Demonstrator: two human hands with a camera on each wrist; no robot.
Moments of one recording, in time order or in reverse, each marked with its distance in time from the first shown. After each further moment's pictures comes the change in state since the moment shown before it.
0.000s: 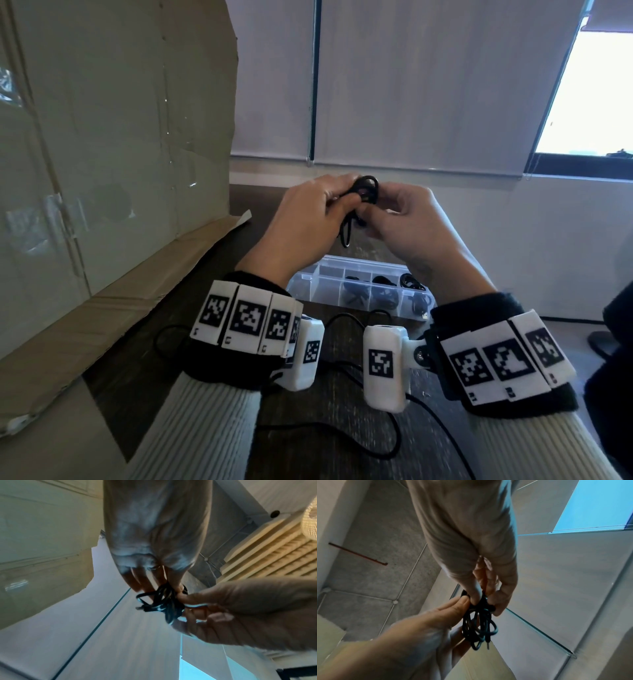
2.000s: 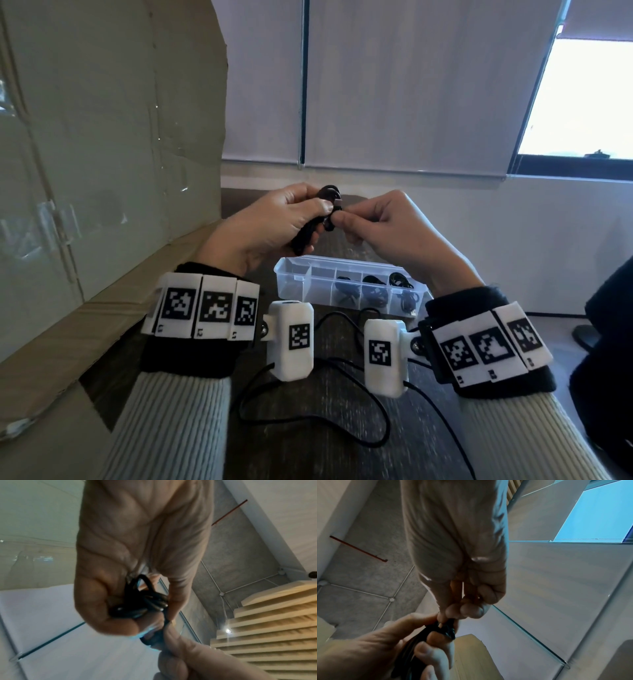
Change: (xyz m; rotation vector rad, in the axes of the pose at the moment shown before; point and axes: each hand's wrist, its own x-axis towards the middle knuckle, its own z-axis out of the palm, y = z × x) left_hand -0.007 0.014 -0.029 -0.617 -0.243 -0.563; right_hand -0.012 -0.014 -0.012 -0.161 -0.228 -0.067
